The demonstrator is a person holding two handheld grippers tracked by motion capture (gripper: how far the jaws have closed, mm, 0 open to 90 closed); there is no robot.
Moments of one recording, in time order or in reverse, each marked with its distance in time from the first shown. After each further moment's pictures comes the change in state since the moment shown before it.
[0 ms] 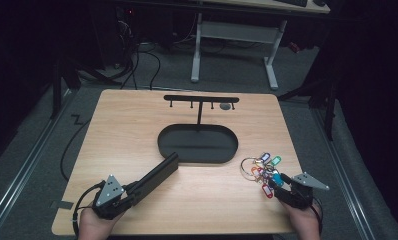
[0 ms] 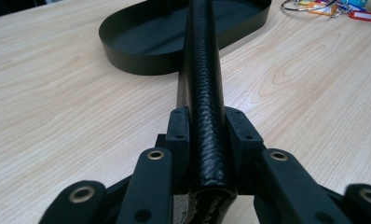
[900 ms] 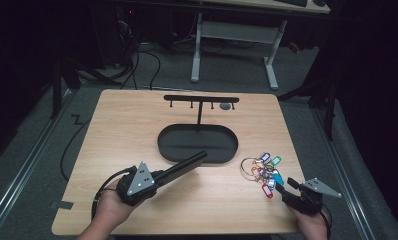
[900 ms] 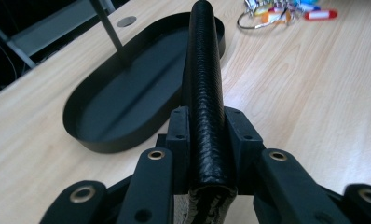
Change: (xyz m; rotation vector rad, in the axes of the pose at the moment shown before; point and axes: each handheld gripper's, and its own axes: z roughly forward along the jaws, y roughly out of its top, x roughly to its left) left arm -0.028 0.081 0.029 0.054 -0.072 0.308; right arm -0.013 -0.012 -0.020 -0.031 0.010 0.048
